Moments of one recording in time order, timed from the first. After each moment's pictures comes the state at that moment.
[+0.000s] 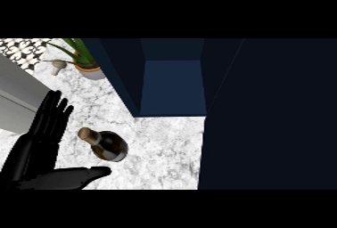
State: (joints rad) left arm 0.10 0.16 -0.10 -2.07 0.06 0.21 0.37; right arm 0.11 -0.18 0.37 -2.52 -0.07 -0.02 0.48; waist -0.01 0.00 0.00
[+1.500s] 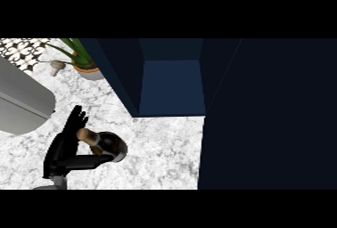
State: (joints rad) left arm 0.02 0.14 0.05 -1.35 0.13 0.00 -0.12; right arm 0.14 -0.20 0.35 -2.53 -0.08 -0.01 0.45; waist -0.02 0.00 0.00
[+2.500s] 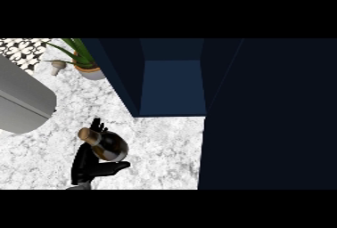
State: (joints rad) left arm -0.03 0.02 0.08 -1.02 0.17 -0.04 -0.38; right arm 0.12 -0.19 0.37 -2.53 -0.08 -0.03 0.47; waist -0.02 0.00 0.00
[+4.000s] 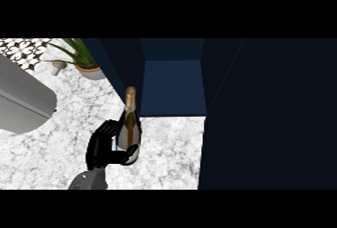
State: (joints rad) left arm -0.18 0.00 0.04 -0.85 0.29 -0.02 -0.55; right arm 0.18 -0.20 0.37 -2.52 -0.08 0.00 0.42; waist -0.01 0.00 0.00
